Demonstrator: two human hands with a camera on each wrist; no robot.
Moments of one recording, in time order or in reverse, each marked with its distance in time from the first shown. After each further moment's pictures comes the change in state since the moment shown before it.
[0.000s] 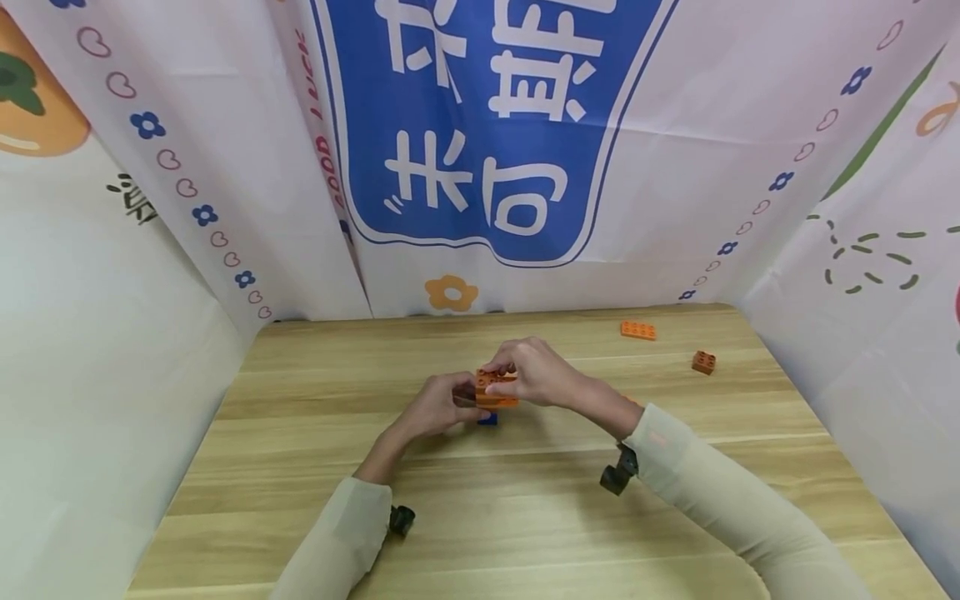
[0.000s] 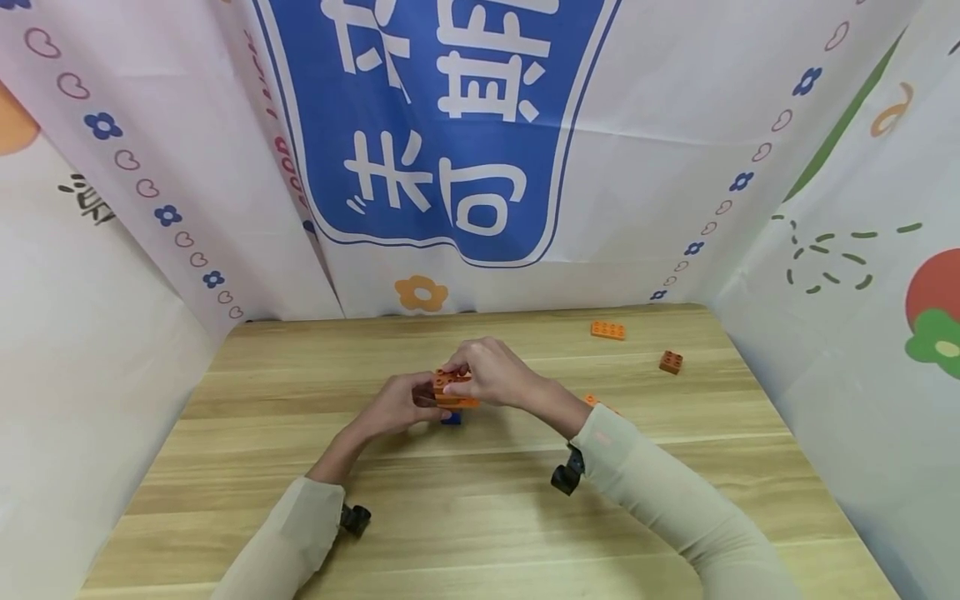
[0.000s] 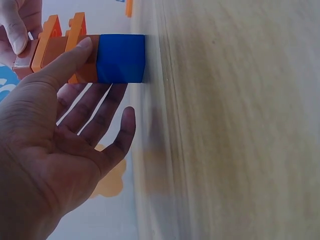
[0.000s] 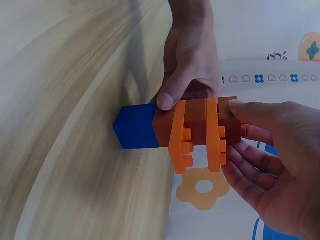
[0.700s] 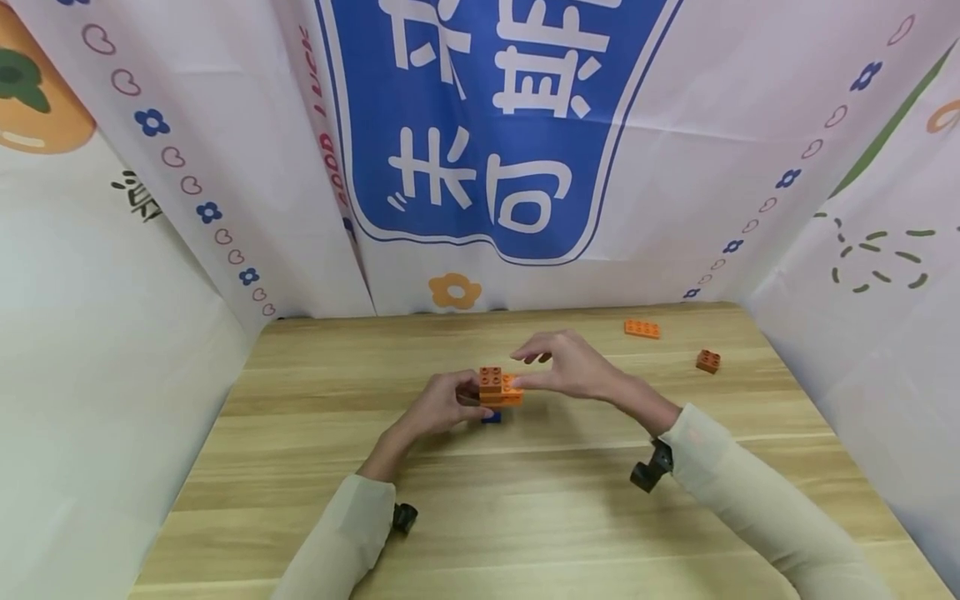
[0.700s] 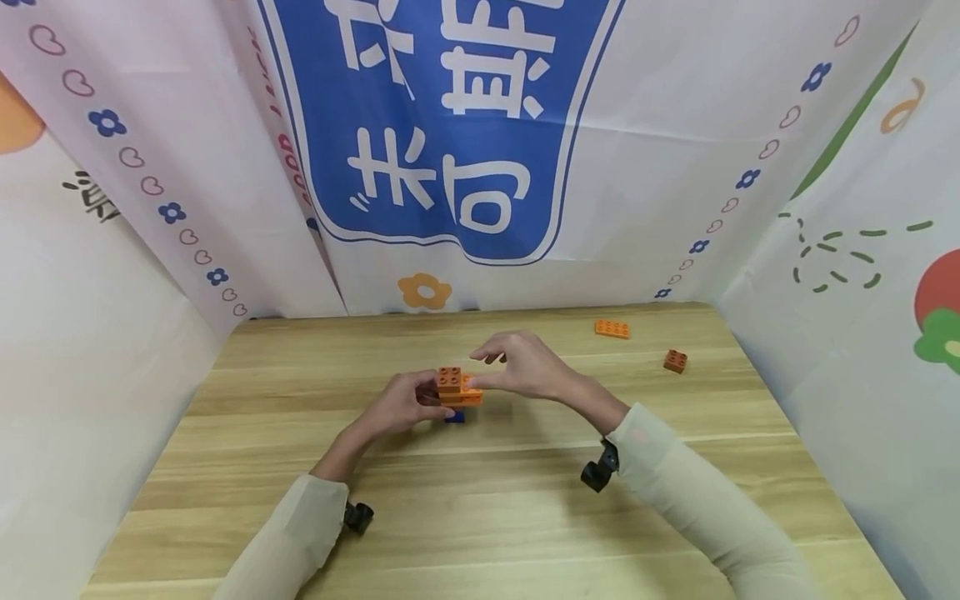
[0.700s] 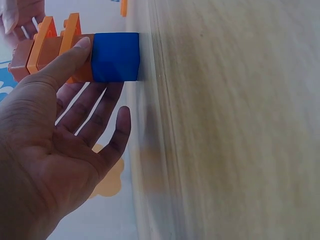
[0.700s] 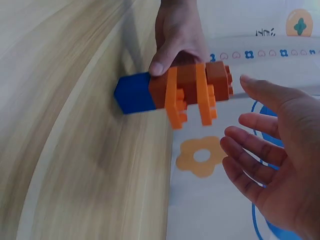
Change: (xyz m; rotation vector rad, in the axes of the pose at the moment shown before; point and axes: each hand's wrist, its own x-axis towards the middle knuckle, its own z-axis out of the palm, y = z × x) left_hand -0.001 0.002 0.002 0.043 0.013 -0.062; right_hand -0.026 0.022 -0.021 0.116 0.023 0.133
